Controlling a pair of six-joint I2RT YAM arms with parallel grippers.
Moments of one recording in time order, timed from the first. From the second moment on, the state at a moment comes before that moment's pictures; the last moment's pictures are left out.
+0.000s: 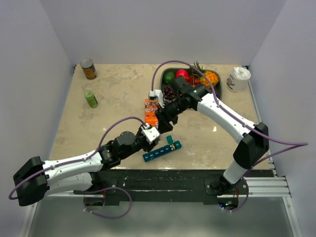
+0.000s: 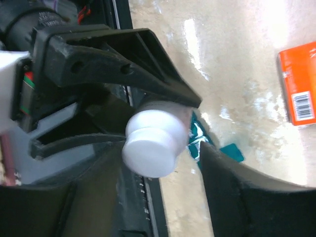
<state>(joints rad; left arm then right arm) -1.03 1.01 0.45 0.30 -0.16 0.18 0.68 1.66 1.57 -0.99 -0.73 -0.31</state>
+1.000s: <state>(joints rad) -0.82 1.05 0.49 0.39 0.81 -0.13 0.77 1.42 1.51 -1.35 -0.91 -1.37</state>
